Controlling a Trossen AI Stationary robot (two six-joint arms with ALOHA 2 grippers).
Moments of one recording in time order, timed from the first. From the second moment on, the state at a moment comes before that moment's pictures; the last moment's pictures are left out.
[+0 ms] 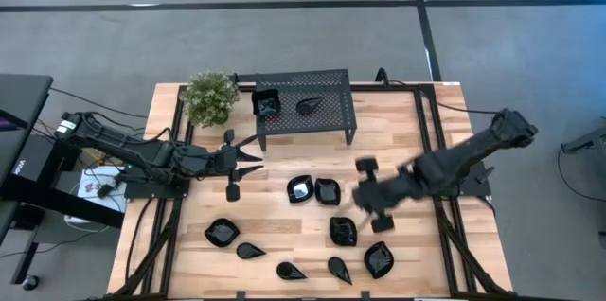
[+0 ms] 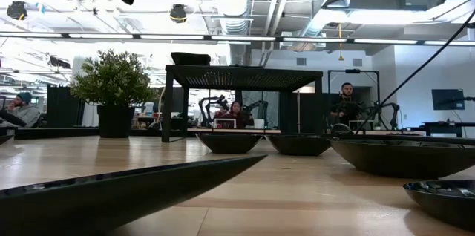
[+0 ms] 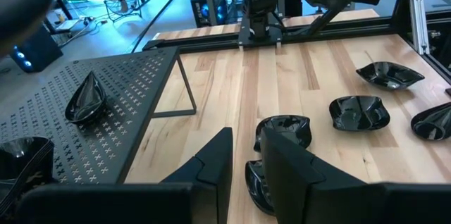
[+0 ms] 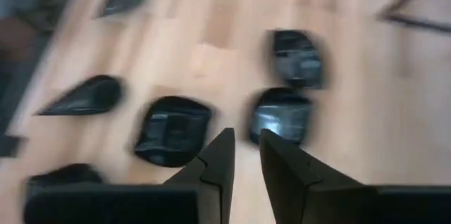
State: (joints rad) left arm -0.31 0.89 0.61 -0.04 -0.46 0.07; right arm 0.49 1.34 1.22 -0.83 0.26 0.14
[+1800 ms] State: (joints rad) left arm -0.31 0.89 0.61 -0.02 -0.46 0.07; right arm 0.34 1.58 0.96 -0.24 0.16 0.15
